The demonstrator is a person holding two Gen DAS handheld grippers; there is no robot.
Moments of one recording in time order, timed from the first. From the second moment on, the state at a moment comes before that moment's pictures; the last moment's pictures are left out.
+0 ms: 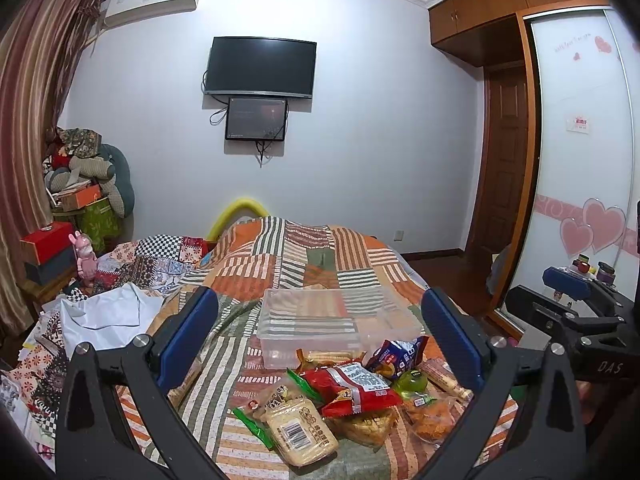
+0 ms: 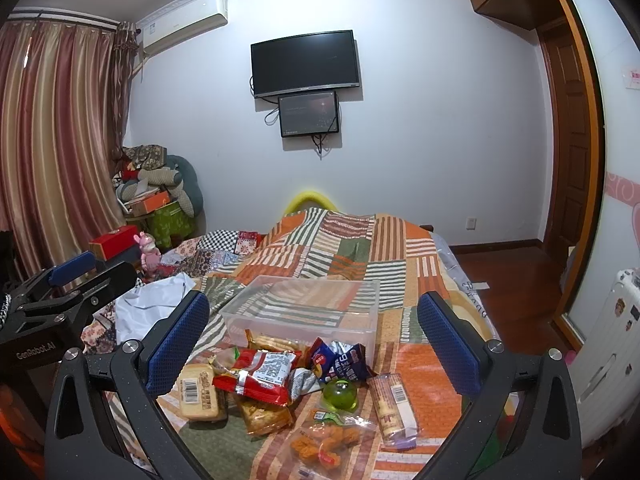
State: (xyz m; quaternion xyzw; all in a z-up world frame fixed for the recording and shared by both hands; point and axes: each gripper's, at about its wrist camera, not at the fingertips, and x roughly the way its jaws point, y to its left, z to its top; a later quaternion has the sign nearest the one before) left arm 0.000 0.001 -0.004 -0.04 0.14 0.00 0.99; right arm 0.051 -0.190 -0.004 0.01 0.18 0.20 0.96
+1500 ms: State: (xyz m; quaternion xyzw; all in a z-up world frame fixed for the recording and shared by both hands) left arm 0.001 0.003 -0.006 -0.04 0.14 0.00 0.99; right arm 0.043 -0.188 0.001 0.01 0.18 0.20 0.96
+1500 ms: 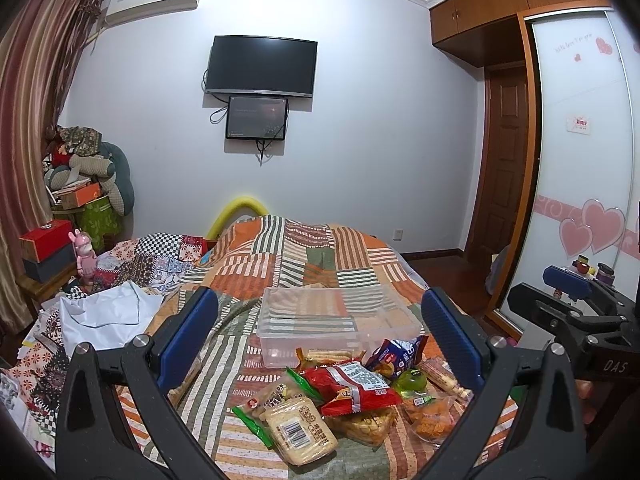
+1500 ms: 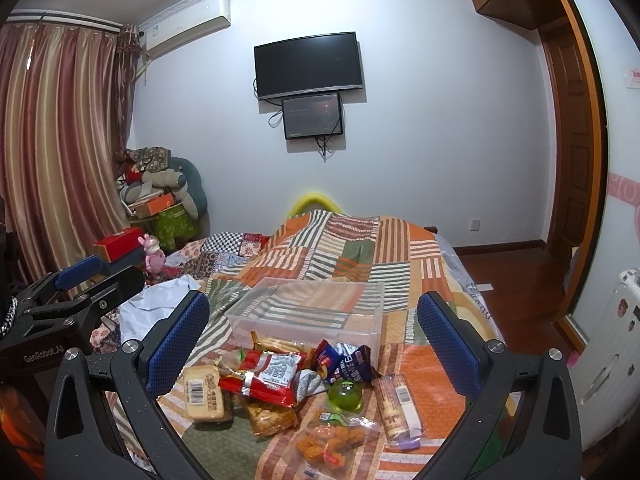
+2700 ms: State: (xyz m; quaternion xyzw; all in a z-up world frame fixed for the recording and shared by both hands) left arm 0.044 0.037 -0.100 -0.05 0.33 -0.01 0.94; right arm 0.087 -0.207 -0.082 0.02 0.38 0.19 0.91
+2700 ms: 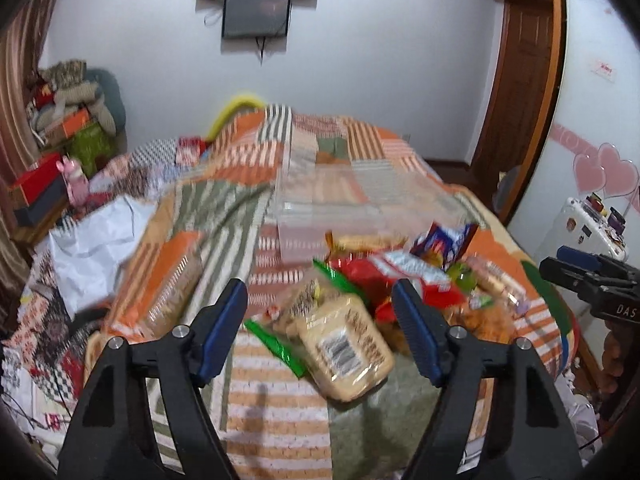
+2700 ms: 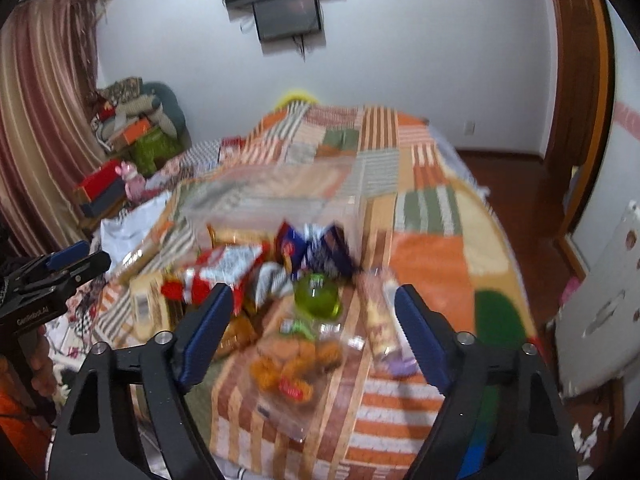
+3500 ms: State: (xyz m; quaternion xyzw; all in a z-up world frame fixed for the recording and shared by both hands) left arm 0.088 0.022 -0.164 -0.10 0.44 -0.02 0.89; right arm 0.100 -0.199 -0.138 0.05 0.49 0.23 0.84
